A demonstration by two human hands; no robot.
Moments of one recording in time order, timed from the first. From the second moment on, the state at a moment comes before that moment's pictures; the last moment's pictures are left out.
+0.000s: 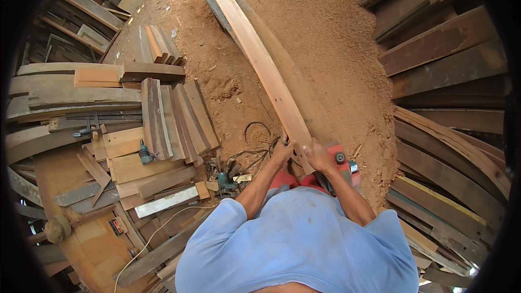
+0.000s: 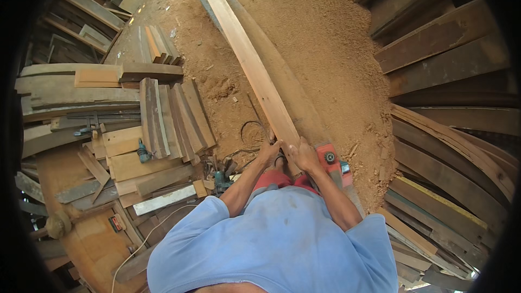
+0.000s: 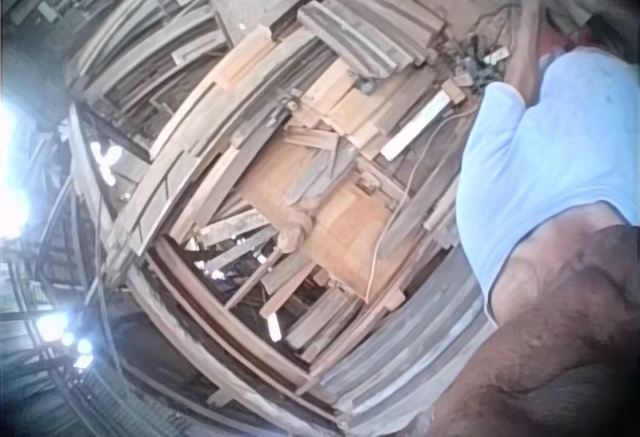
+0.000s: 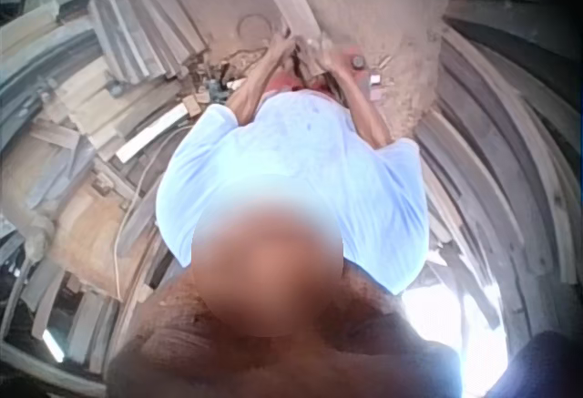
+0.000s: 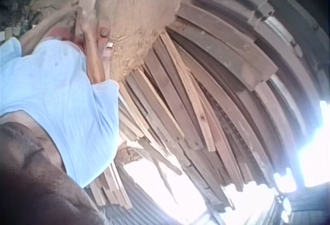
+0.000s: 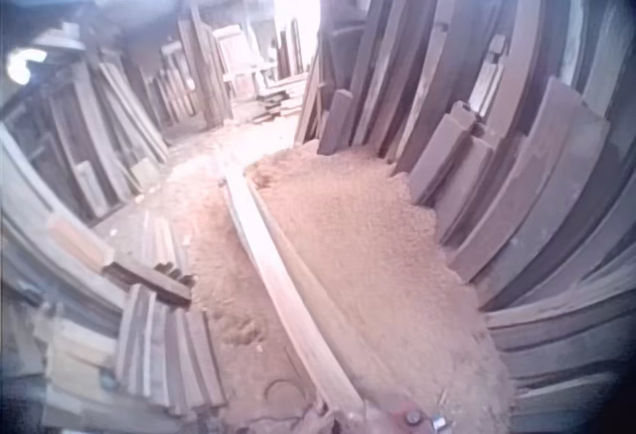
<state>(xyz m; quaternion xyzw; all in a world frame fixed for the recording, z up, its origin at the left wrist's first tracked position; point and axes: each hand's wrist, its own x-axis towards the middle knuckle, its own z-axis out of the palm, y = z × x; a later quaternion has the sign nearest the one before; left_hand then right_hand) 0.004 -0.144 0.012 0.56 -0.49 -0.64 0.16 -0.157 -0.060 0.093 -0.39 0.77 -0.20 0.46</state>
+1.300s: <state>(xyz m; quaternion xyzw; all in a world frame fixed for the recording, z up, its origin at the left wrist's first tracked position) 0.043 -0.178 0.045 0.50 -0.70 -0.43 0.27 -0.170 -0.012 0.168 -0.41 0.81 -0.19 0.36</state>
